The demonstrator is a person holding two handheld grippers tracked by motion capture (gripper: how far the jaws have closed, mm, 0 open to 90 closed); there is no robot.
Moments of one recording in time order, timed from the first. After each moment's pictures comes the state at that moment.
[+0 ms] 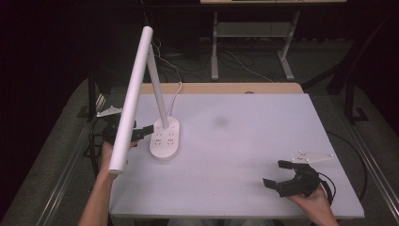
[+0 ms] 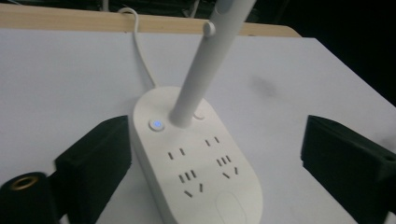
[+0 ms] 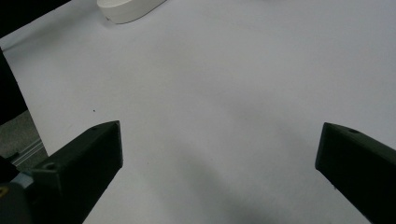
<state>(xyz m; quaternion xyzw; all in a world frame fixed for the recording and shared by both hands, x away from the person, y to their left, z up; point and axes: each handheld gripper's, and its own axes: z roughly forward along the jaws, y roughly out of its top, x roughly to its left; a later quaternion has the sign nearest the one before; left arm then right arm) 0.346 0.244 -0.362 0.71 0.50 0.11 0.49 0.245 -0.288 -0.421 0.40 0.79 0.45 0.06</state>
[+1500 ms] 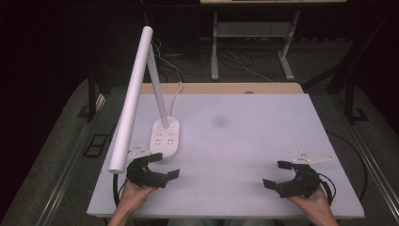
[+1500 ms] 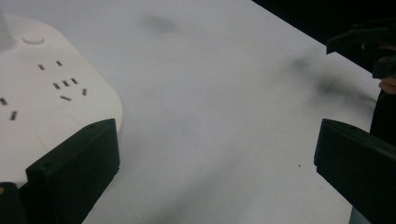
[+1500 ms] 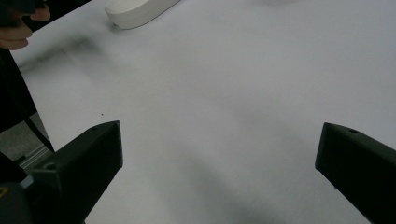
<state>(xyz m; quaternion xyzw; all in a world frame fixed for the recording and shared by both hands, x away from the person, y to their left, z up) 0.265 0.181 -0.414 0.77 0.38 0.05 0.51 0.242 -0.288 -0.419 0.40 0.79 0.46 0.06</state>
